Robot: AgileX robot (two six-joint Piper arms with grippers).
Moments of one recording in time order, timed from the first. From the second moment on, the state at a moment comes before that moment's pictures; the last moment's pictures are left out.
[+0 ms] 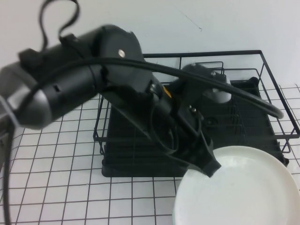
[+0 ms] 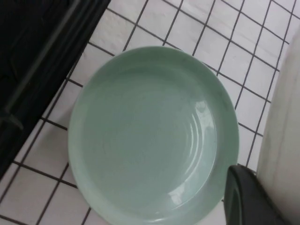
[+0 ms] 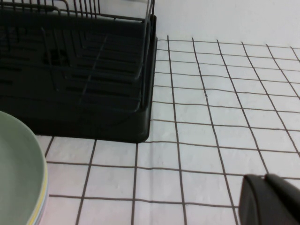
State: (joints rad) right arm -0.02 -0.01 0.02 0.07 0.41 -0.17; left arm -0.68 1.64 -1.49 -0.58 1.10 0.47
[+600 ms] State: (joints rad) right arm -0.02 -0.01 0.02 0.07 0.41 -0.17; left arm -0.69 1.87 -1.48 -0.60 1.02 0.37
